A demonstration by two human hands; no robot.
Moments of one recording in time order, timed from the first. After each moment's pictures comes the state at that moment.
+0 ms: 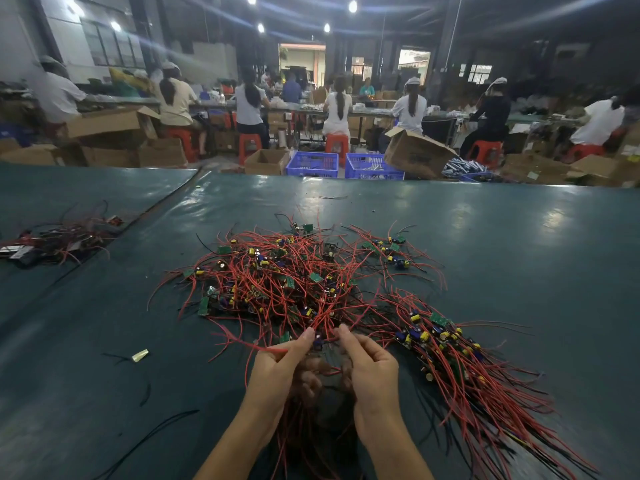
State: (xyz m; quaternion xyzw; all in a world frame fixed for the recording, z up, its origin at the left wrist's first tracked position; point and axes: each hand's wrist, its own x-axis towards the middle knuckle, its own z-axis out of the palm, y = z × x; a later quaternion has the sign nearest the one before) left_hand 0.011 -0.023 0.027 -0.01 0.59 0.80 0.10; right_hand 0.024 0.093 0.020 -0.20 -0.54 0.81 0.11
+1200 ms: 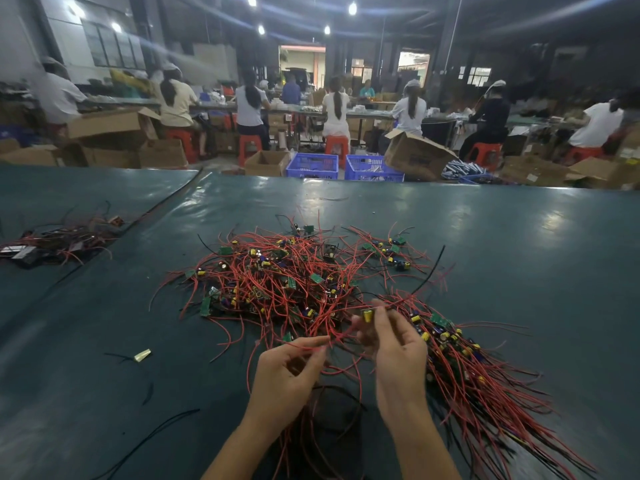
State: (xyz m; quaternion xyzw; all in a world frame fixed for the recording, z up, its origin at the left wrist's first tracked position) left_hand 0.011 -0.027 0.011 0.14 0.76 0.62 -0.09; right_hand 0.020 0.116 0.037 -0.15 -0.54 0.80 0.22
